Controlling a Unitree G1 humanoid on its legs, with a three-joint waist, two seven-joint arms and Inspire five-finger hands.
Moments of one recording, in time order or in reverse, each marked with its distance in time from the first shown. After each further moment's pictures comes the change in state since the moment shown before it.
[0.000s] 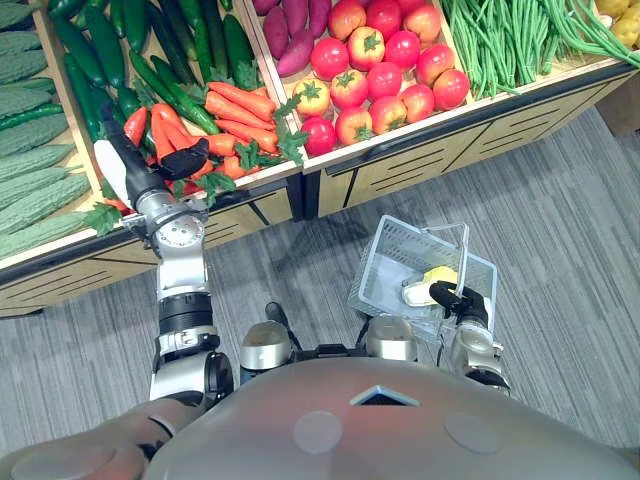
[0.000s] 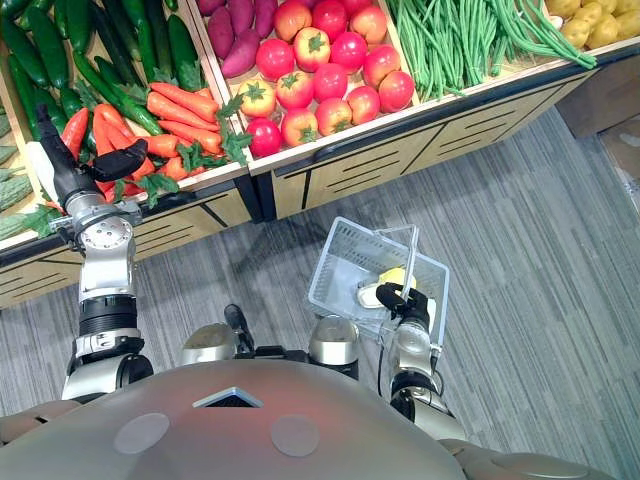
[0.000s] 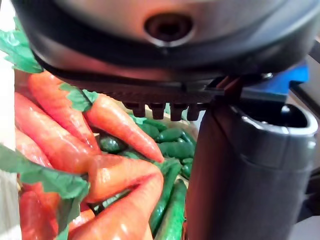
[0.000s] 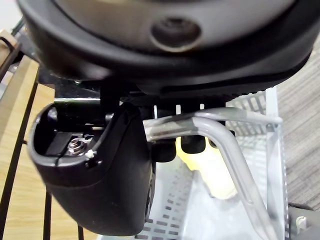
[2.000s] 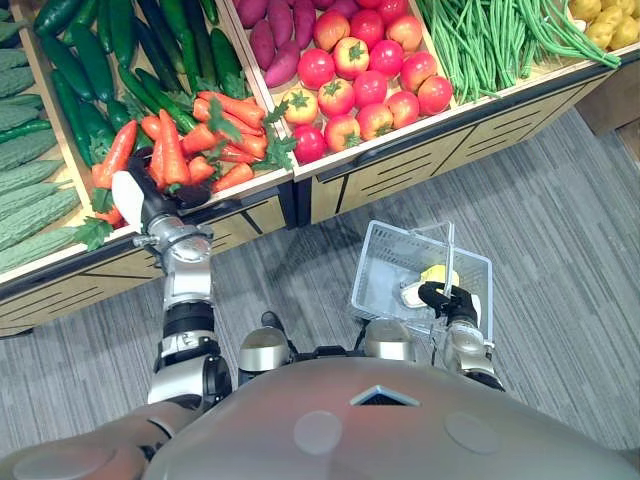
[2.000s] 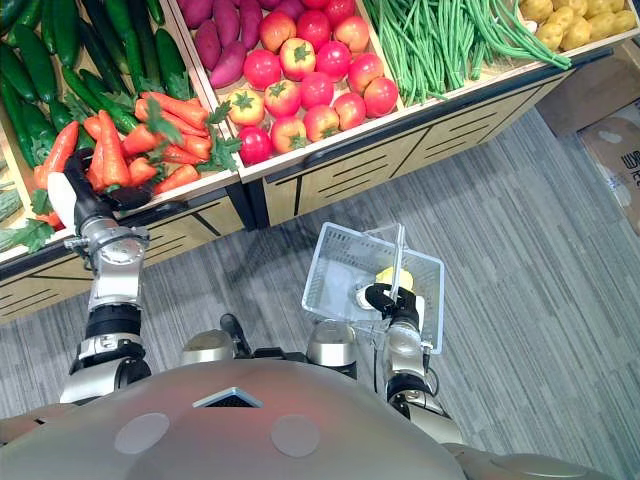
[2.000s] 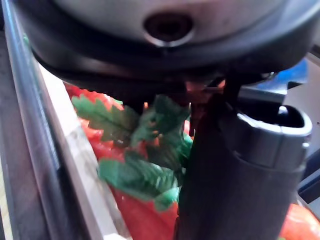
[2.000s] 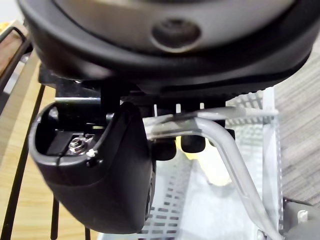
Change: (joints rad) left arm -0.006 0.035 0.041 0.243 0.124 -0.020 0.036; right arm 0.021 0.004 0.111 -0.009 0.001 -0.006 -0.004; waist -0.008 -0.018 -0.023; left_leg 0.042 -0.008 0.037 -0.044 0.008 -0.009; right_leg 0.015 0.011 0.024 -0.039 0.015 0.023
